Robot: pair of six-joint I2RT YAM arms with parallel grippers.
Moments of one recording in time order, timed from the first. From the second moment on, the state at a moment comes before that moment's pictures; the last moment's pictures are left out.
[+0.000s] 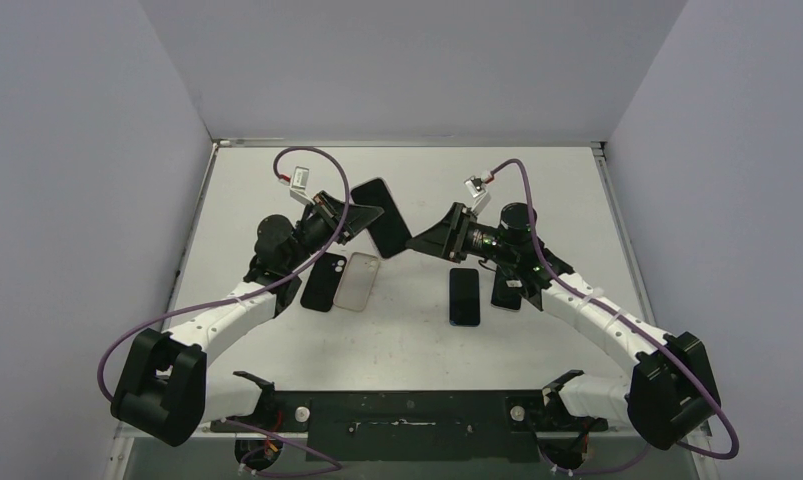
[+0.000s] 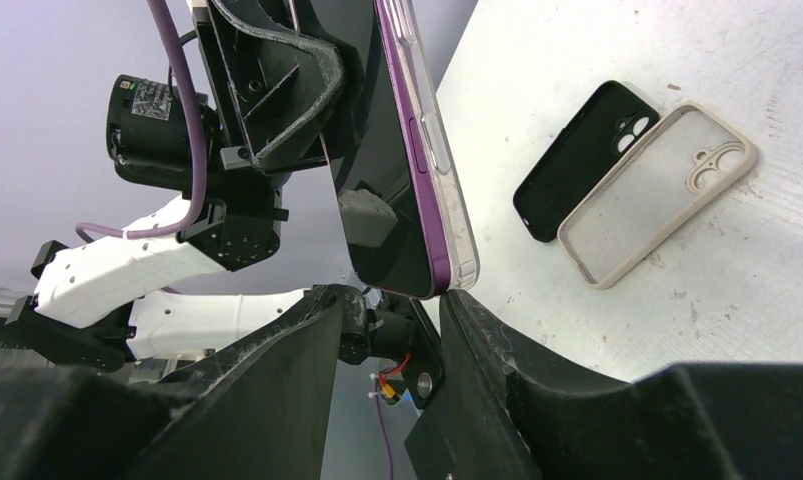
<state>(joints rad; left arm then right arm) -0.41 1.25 0.63 0.76 0.42 -1.20 0.52 1.22 0.78 0.28 -0.64 0.96</state>
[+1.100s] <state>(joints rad) -0.51 1.42 0.65 1.09 0.37 -1.35 0.48 1.40 0.78 0.72 -0.80 1.15</state>
